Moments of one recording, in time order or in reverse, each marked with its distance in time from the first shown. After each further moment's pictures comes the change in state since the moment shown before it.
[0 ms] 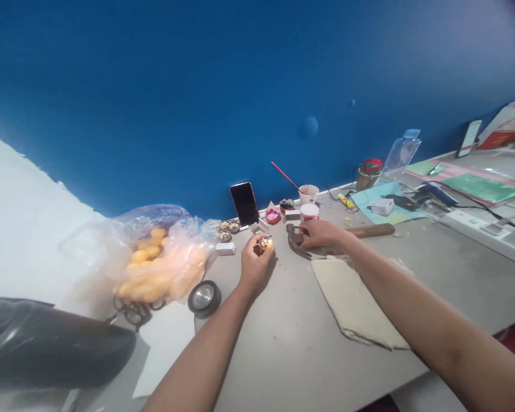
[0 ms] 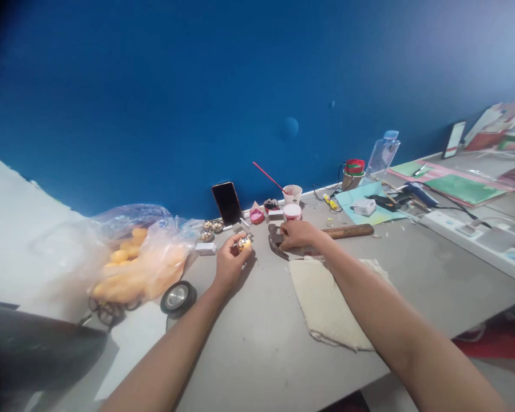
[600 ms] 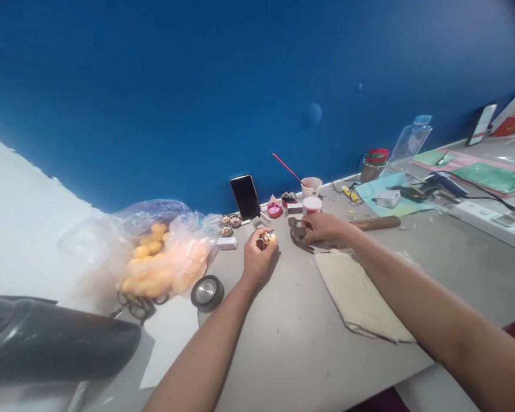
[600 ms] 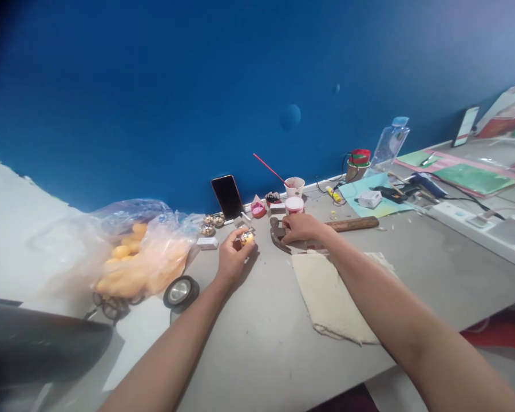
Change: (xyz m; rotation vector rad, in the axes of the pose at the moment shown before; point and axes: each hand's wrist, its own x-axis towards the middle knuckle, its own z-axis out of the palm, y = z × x) left_hand 0.002 -0.005 0.001 -0.004 -0.033 -0.036; right_hand 0.004 0.003 0.001 0.003 -0.014 -0.010
